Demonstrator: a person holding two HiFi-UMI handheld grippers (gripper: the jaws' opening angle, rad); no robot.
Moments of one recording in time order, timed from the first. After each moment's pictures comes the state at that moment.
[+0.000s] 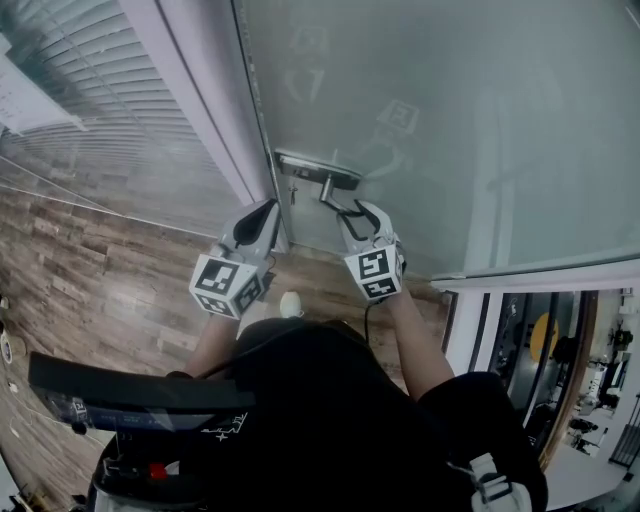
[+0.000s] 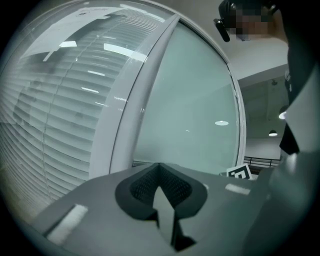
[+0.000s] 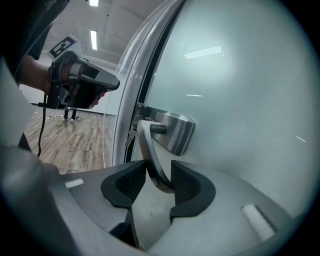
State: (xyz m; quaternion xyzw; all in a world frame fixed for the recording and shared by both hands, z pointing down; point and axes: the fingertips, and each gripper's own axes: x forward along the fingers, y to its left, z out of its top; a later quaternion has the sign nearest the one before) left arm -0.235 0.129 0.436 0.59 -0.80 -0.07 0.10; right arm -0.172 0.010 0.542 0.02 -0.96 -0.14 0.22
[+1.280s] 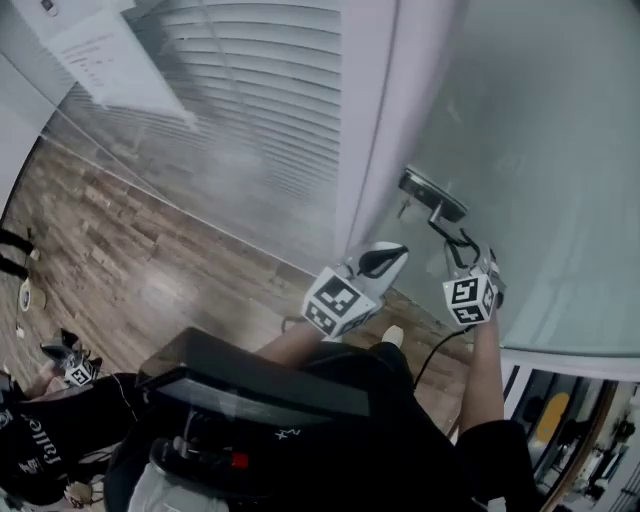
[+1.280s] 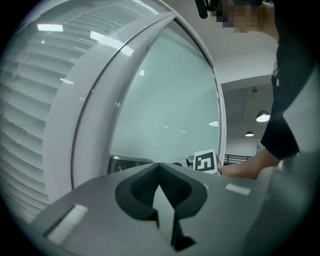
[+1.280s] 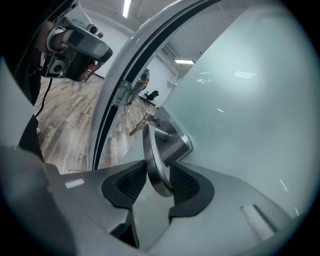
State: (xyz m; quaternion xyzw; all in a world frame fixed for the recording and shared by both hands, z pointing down) left arm -0.202 0.056 0.430 0.69 -0.71 -0.07 0.08; right arm -0.195 -0.088 0.523 0.03 -0.89 -0.33 0.30
